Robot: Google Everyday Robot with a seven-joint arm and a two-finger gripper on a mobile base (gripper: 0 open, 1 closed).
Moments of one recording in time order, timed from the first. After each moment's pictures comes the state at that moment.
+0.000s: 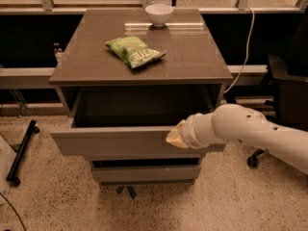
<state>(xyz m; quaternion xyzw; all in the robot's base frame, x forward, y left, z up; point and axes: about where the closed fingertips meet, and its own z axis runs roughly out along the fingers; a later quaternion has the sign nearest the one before) 0.561 -0.078 0.675 -0.55 0.75 0.07 0.36</state>
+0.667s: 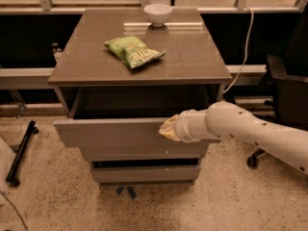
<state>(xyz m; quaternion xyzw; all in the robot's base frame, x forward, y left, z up) 0.593 -0.060 0.669 -0.54 0.73 0.09 0.39</state>
